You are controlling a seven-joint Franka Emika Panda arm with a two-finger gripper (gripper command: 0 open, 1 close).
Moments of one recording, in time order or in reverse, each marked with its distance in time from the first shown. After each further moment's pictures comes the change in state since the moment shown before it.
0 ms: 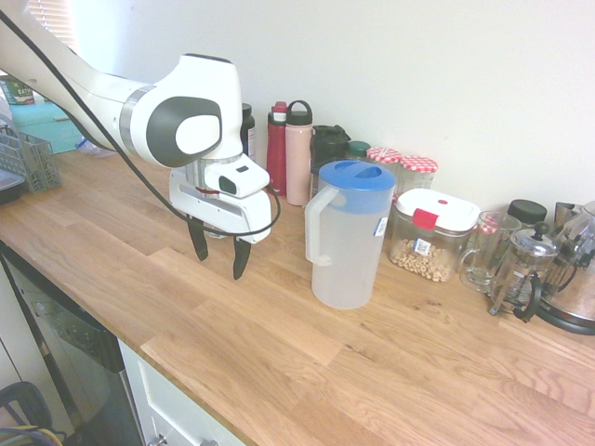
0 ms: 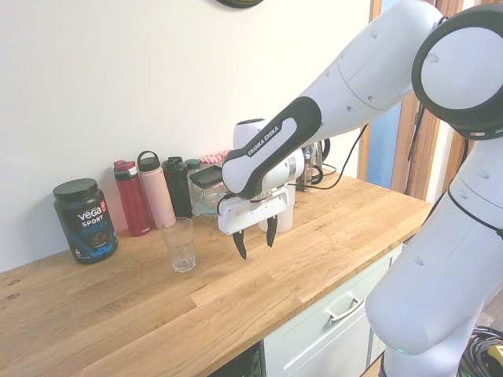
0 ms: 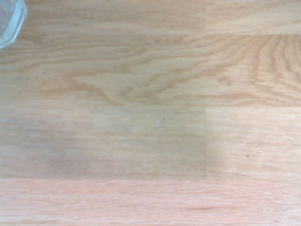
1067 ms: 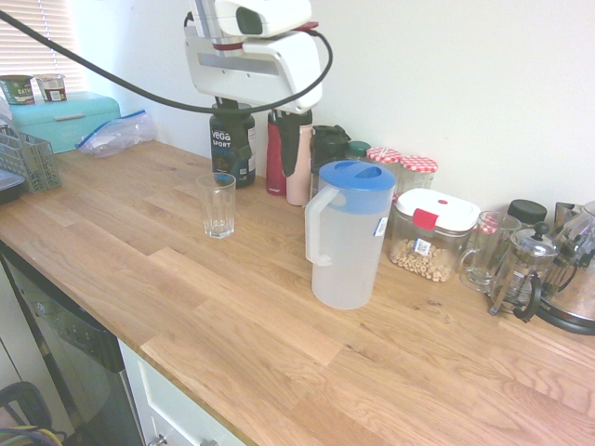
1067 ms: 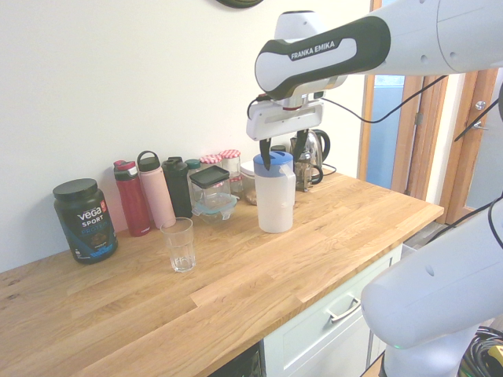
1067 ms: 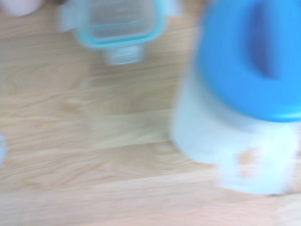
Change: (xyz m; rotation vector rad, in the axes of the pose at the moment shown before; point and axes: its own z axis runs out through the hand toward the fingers) arm 0.057 0.098 -0.215 0.130 0.217 0.159
